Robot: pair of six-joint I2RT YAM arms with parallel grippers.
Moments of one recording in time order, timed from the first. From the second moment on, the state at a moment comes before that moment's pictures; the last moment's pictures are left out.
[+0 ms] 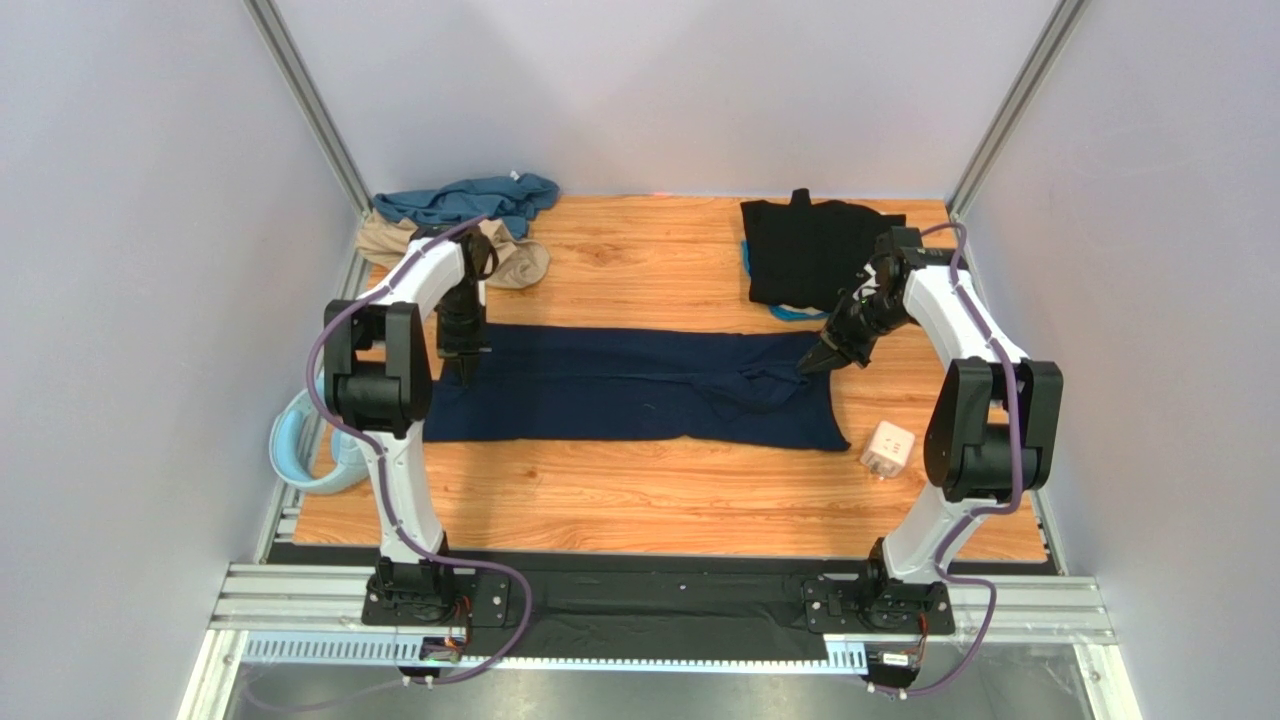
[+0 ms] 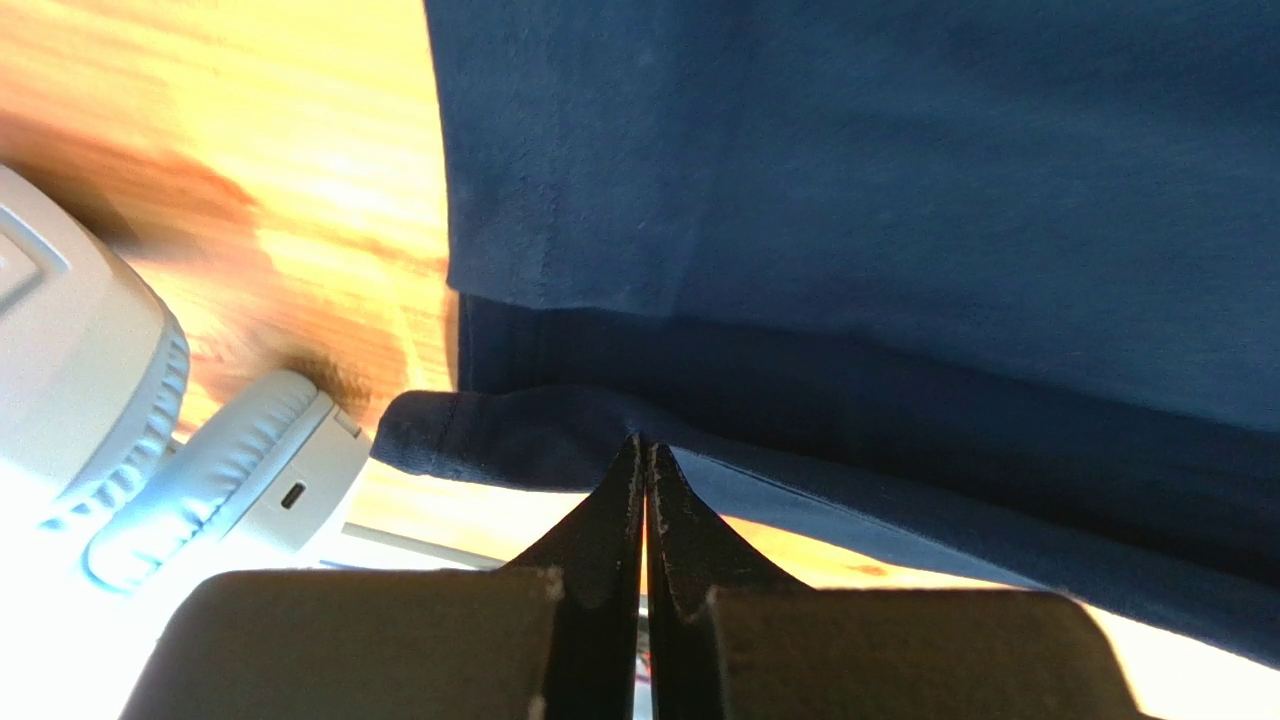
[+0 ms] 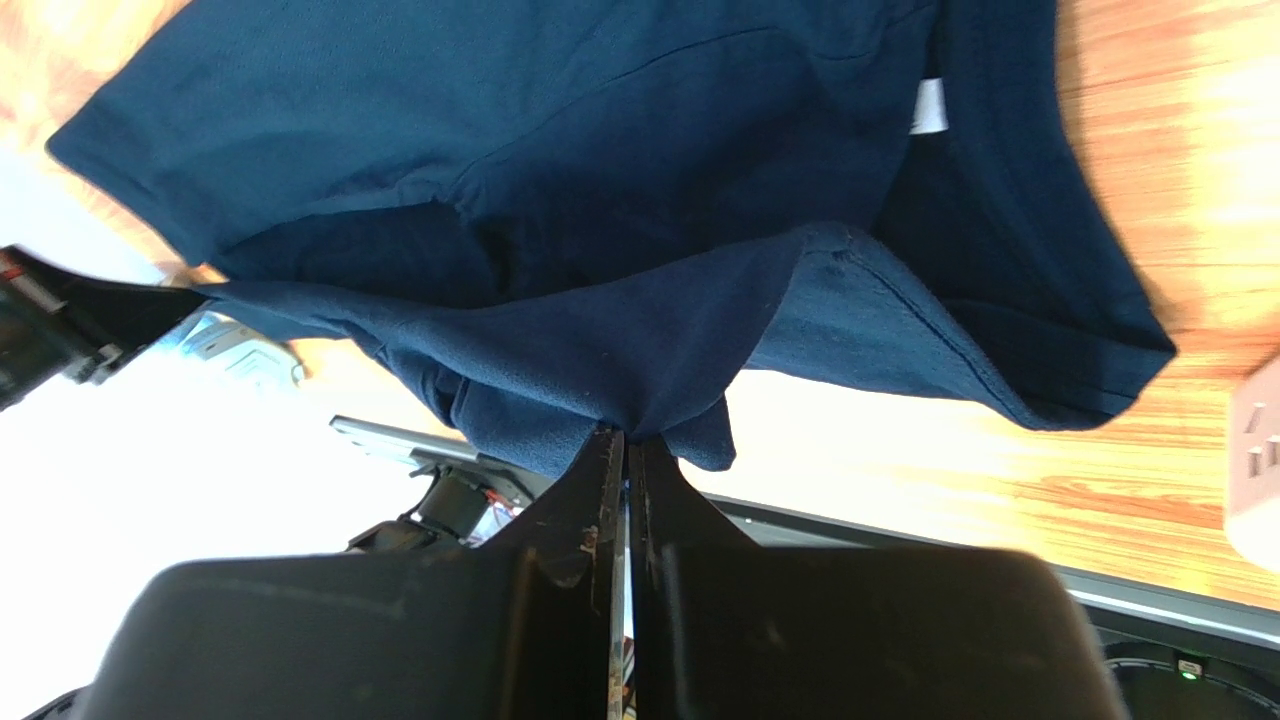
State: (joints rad) left arm -0.07 2.07 1.63 -1.23 -0.16 -0.24; right arm -0.04 1.75 1.39 -1.05 -0.49 0.54
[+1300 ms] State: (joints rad) left arm -0.10 2.06 1.69 -1.16 -0.32 -0.24; right arm -0.04 1.79 1.42 -1.04 -0.36 0.57
